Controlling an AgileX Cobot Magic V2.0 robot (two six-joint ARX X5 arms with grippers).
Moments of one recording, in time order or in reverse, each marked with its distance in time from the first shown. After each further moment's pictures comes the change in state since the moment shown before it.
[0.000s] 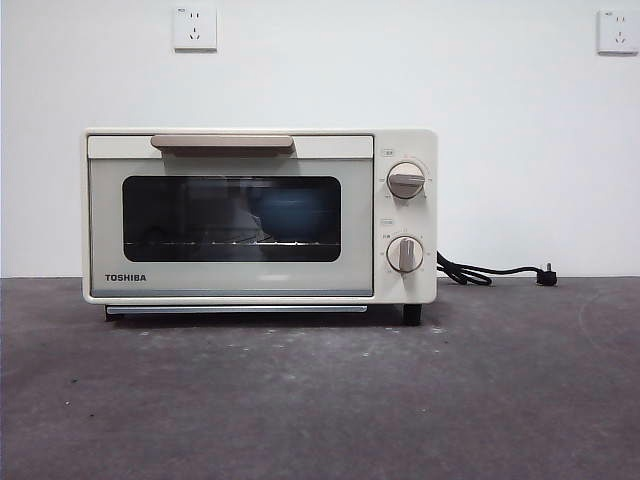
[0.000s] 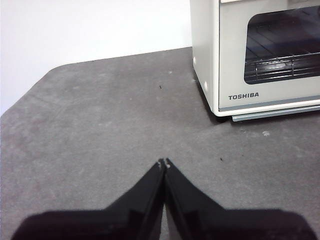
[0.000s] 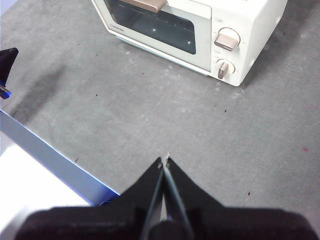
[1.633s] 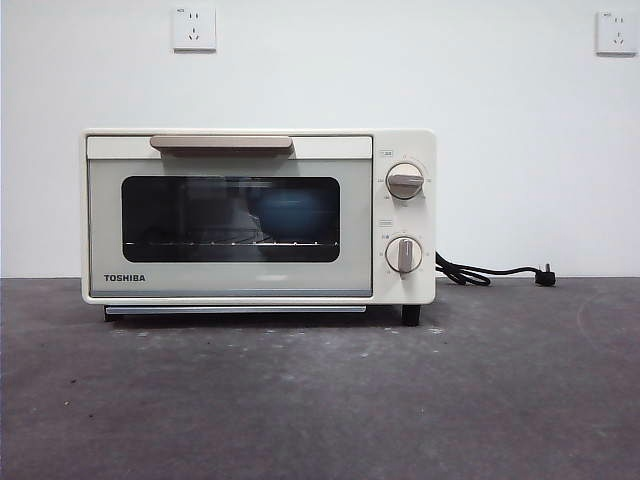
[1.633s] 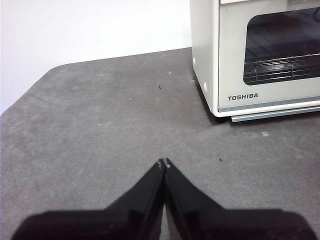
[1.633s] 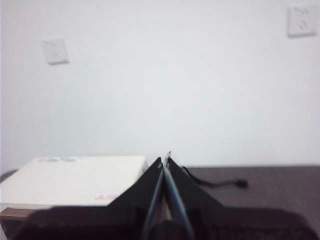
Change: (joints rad) left arm 0.000 0.000 0.000 0.000 0.000 -0.003; right arm -0.515 -0.485 -0.327 0.656 0.029 -0.032
